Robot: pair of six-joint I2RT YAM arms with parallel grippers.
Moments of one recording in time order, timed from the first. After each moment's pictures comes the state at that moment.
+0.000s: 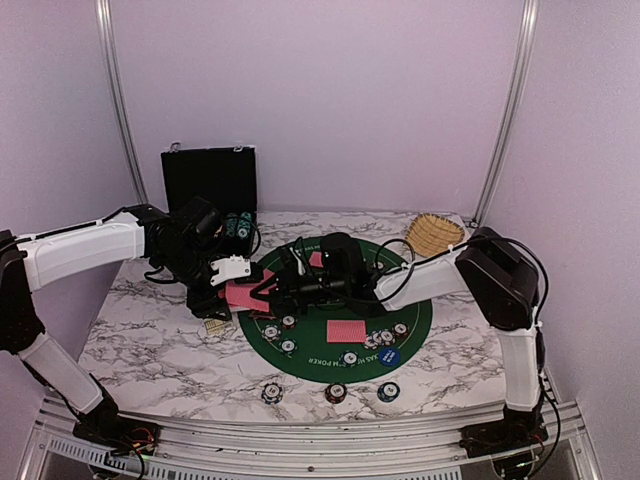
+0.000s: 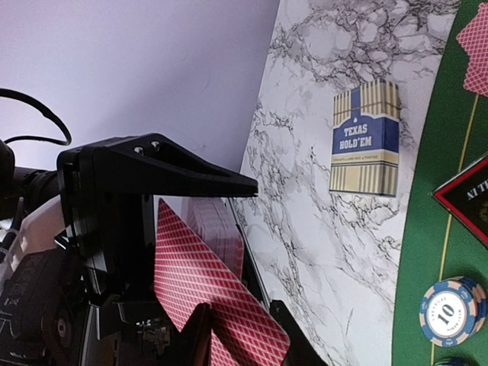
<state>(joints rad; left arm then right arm) -0.62 1.54 1.21 -0.89 0.17 0.74 0.88 2.13 1.31 0.59 -0.71 1.19</state>
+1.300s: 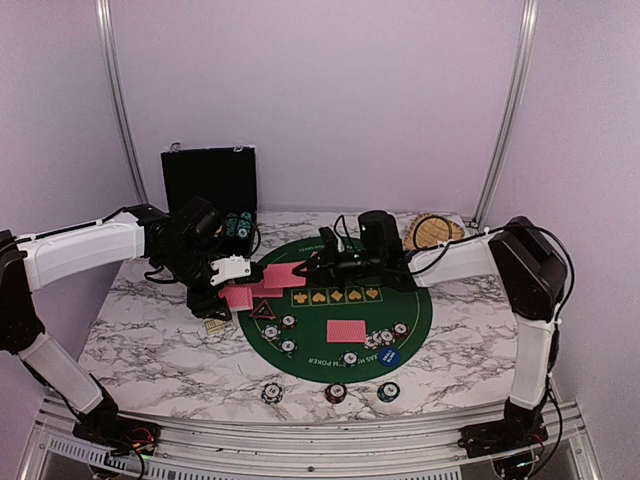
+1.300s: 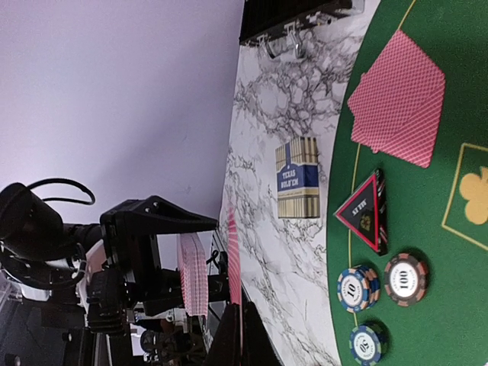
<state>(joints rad) -0.62 1.54 1.21 -0.89 0.17 0.74 0.70 2.00 1.23 0.43 -0.75 1.16</state>
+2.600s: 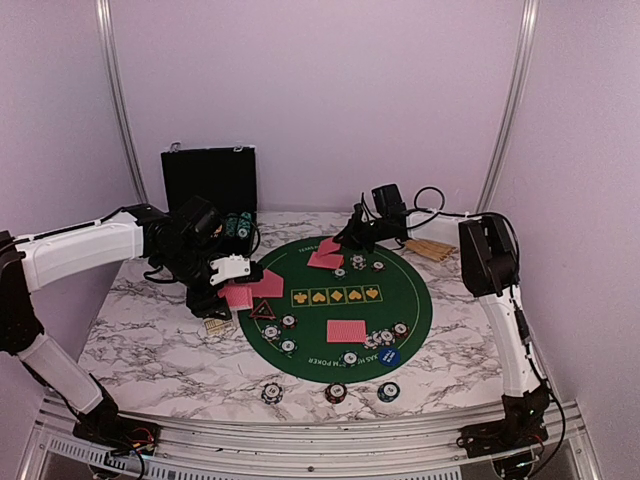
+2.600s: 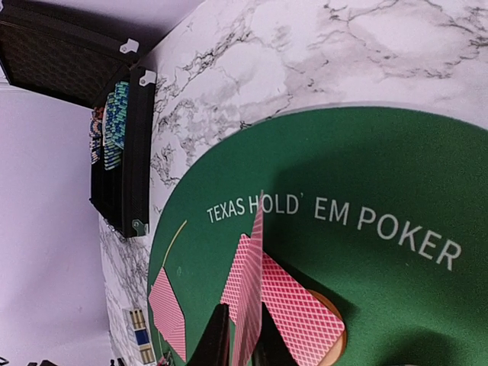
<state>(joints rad) -0.62 1.54 1.21 -0.89 0.18 0.74 0.40 2.49 2.01 -0.23 -0.60 0.77</state>
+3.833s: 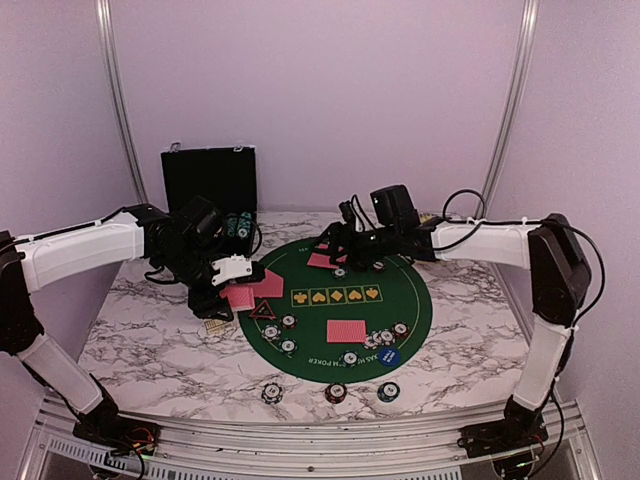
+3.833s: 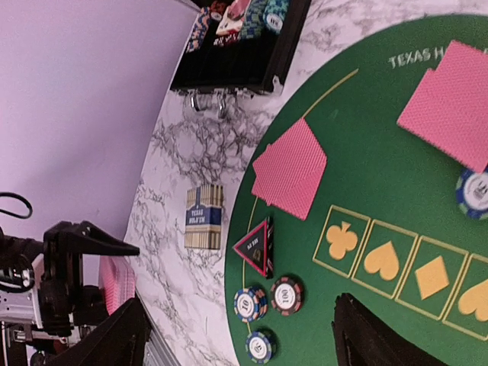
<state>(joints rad) -0.64 1.54 1.22 -0.89 0.17 0.71 0.62 1.87 1.36 -0.06 -0.52 0.70</state>
